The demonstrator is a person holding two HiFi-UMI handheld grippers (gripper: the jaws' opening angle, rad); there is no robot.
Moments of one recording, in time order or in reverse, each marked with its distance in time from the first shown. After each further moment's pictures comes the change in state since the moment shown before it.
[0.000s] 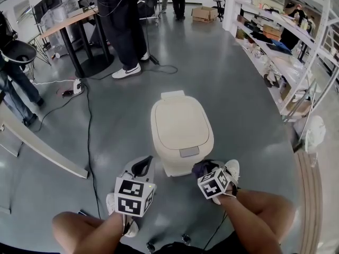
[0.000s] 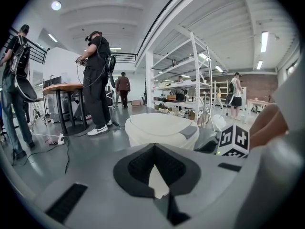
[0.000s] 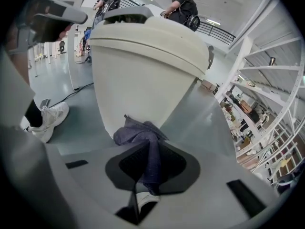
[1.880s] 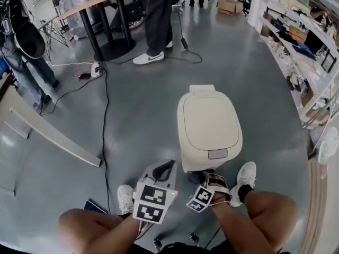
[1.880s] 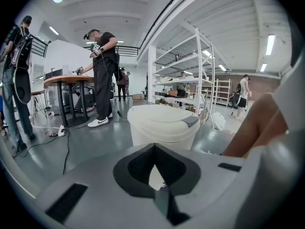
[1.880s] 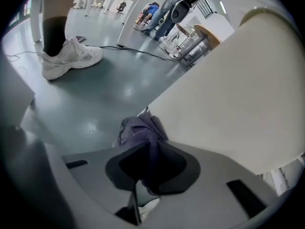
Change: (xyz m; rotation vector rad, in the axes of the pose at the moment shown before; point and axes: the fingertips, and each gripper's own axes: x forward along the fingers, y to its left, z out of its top) left arm 0.001 0.013 -0.029 -0.024 0.057 0.005; right arm 0.081 0.140 -0.005 -0.644 0.037 0.022
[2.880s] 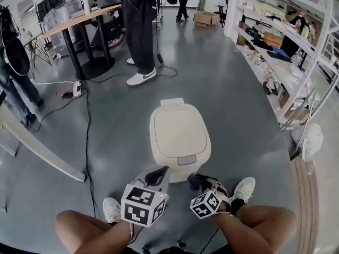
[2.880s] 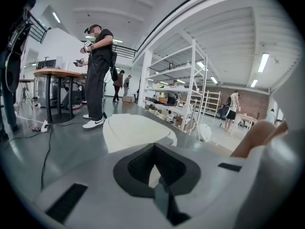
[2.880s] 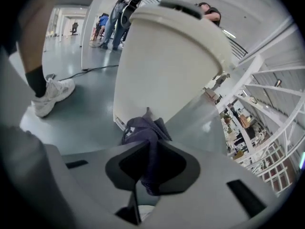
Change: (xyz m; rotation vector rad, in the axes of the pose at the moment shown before) left arm -0.003 -0.072 0.051 -0.094 -0.030 -0.169; right arm -0.080 -0.059 -0.090 0.475 -0.007 -0.041
